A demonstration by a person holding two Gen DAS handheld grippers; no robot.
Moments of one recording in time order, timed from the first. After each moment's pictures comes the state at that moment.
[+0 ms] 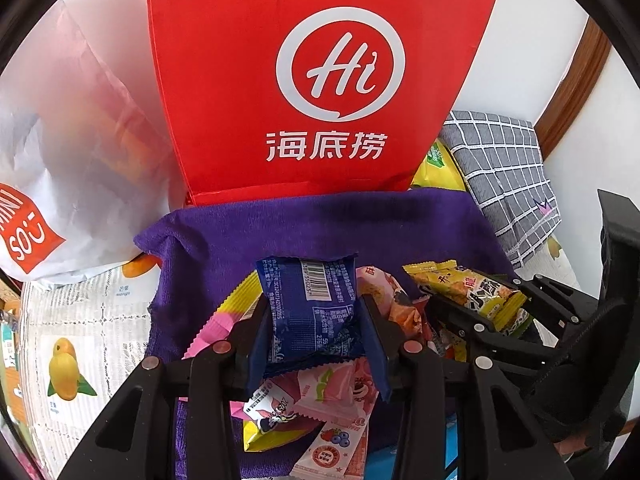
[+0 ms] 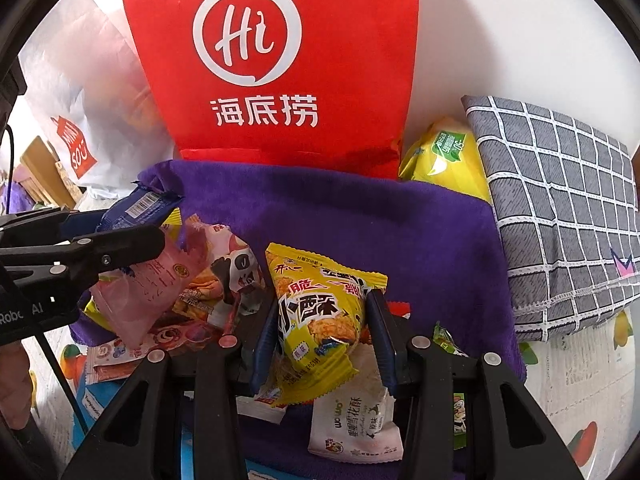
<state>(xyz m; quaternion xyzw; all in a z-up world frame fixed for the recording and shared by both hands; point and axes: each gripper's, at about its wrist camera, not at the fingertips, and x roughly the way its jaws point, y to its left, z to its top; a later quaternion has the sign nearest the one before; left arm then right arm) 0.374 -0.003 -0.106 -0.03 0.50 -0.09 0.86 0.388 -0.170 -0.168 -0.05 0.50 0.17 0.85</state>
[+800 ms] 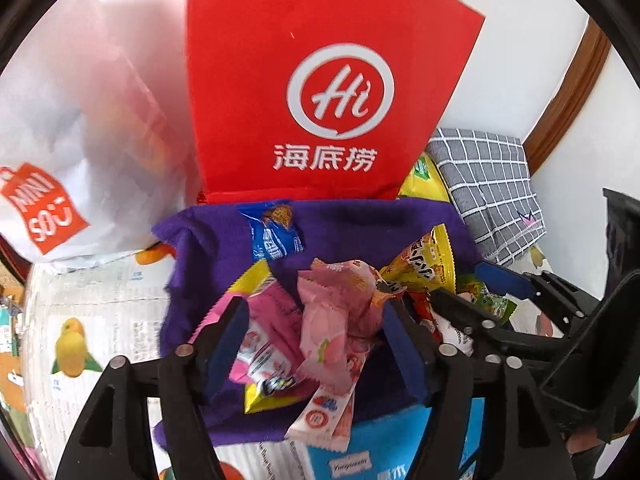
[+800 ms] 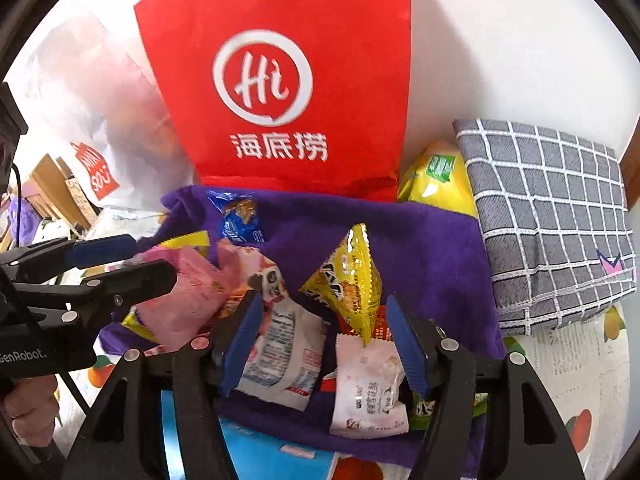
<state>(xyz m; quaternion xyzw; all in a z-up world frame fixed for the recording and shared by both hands) 0.345 0.008 -0.080 -0.05 0.48 -0.08 0.87 0.368 -0.169 -0.122 -0.02 0.48 0.17 0.86</state>
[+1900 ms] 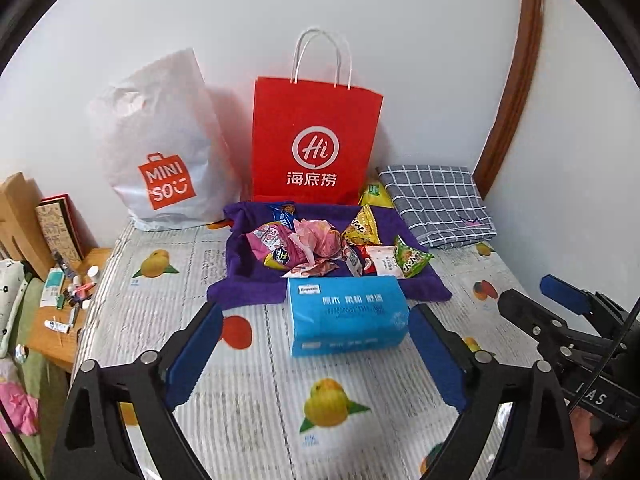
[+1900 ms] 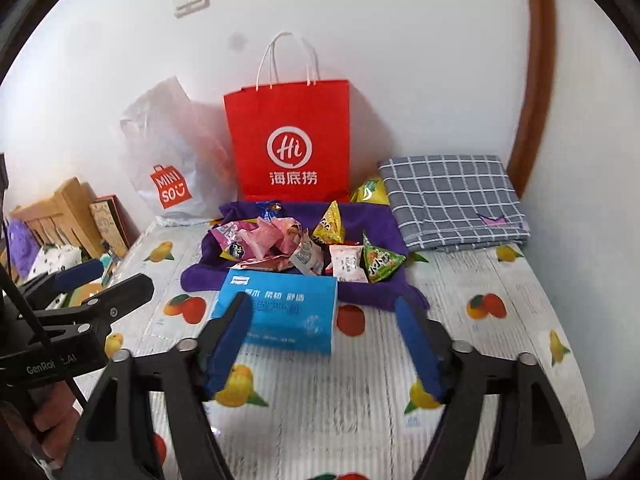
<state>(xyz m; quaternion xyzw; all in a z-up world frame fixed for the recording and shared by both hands) 0.101 -0.002 0.014 -0.05 0.36 -0.04 0.93 0.123 -0.211 0.012 0.00 0.39 0.09 0.92</state>
